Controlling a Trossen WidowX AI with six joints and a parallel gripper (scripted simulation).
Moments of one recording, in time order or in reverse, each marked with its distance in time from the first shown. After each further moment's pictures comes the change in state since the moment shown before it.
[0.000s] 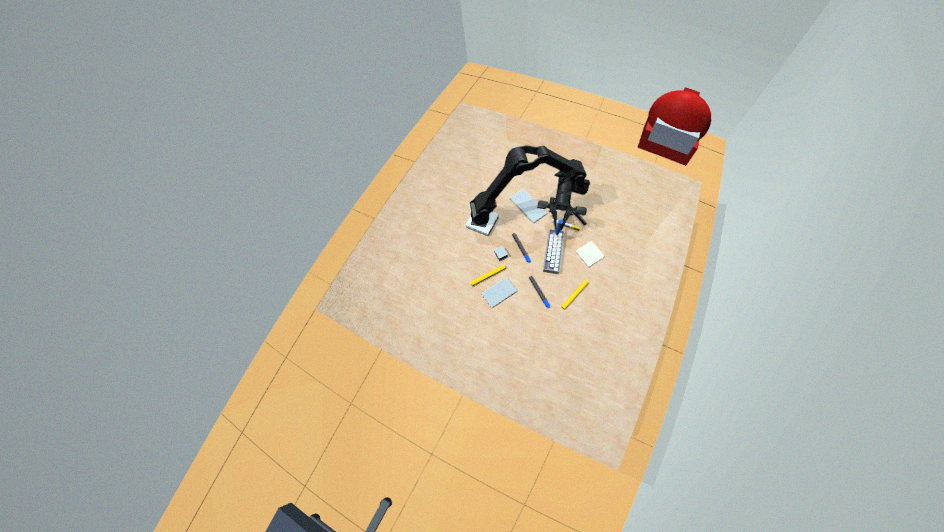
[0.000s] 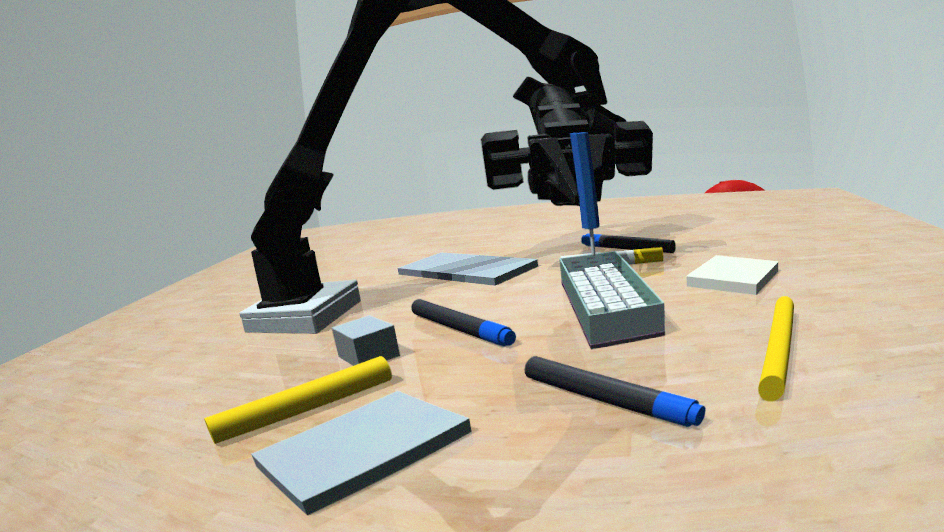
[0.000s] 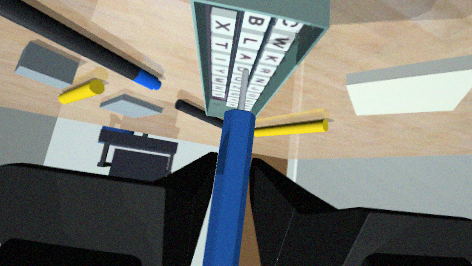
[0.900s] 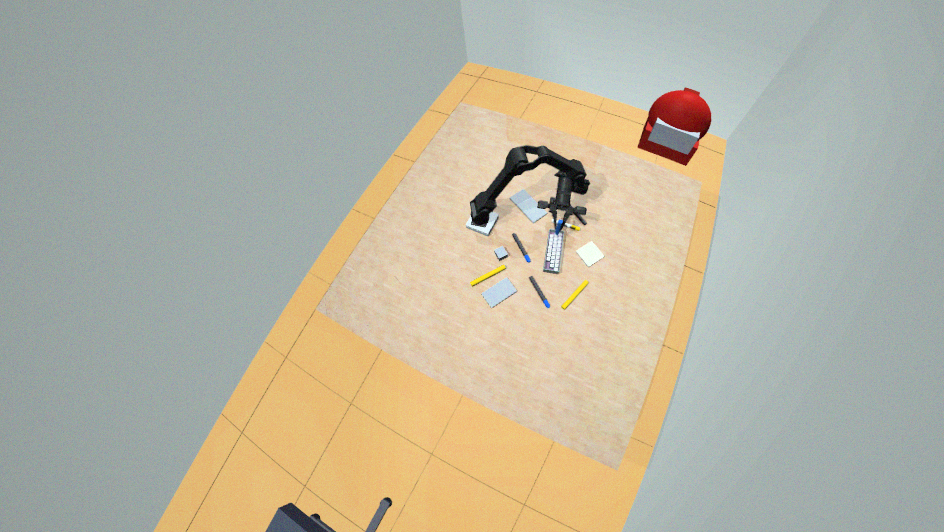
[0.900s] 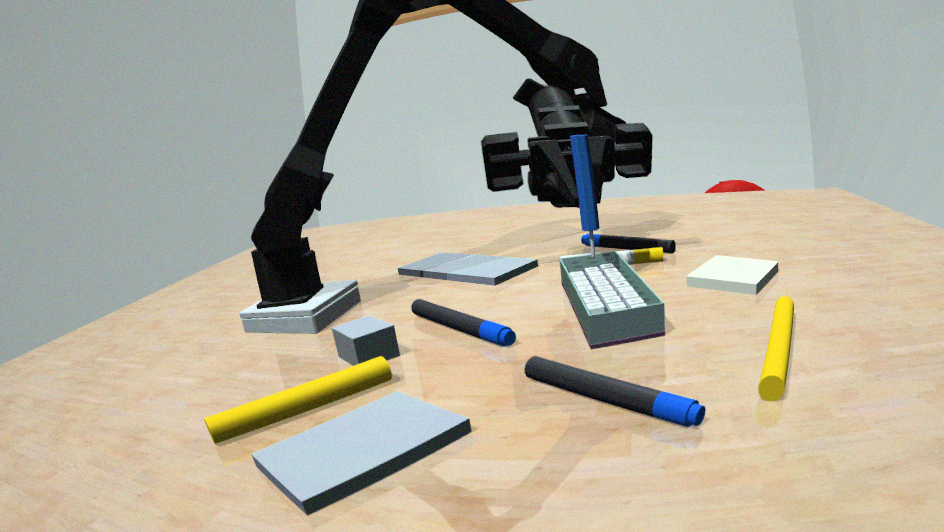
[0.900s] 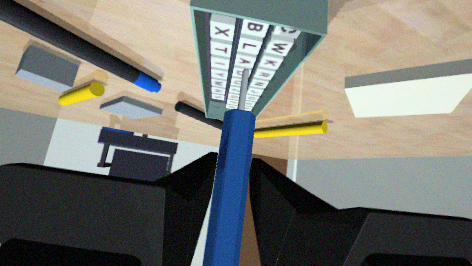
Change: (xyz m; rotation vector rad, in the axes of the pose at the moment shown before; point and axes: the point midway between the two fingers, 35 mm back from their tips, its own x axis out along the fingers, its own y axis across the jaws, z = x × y) arm 0.000 0.000 0.003 0.000 0.000 -0.001
